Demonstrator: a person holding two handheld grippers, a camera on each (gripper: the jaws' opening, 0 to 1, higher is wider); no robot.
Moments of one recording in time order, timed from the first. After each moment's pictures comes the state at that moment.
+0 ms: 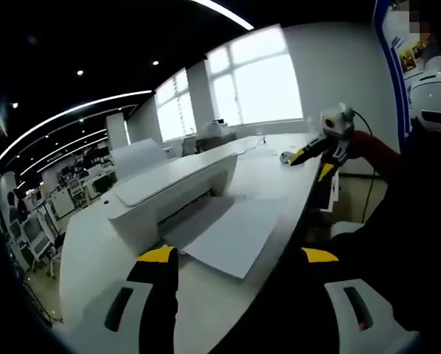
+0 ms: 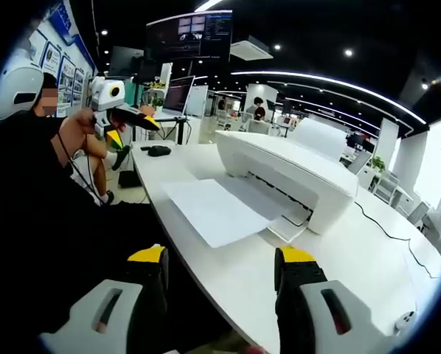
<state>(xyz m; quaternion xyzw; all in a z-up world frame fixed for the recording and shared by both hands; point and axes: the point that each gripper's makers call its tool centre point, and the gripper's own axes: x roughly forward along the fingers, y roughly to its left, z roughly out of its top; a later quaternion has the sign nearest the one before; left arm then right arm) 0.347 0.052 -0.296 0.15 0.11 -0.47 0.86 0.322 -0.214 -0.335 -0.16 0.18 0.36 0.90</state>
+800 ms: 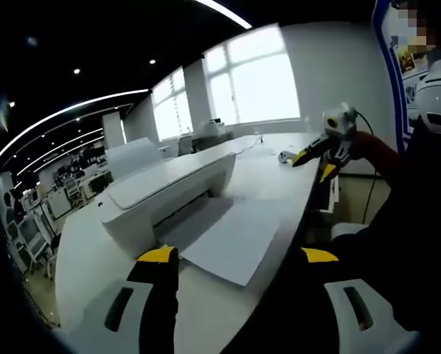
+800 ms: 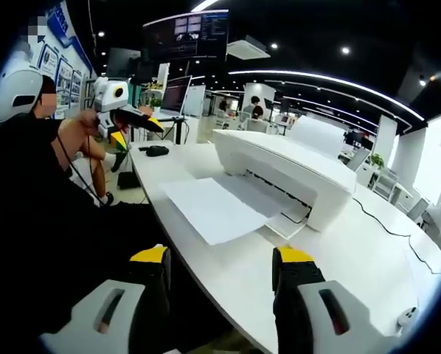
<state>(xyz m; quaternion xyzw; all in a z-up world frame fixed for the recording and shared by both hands) 0.358 0.041 -0.299 0.15 0.11 -0.48 0.86 0.322 -0.217 -0.337 -0.15 0.18 0.36 0.90</state>
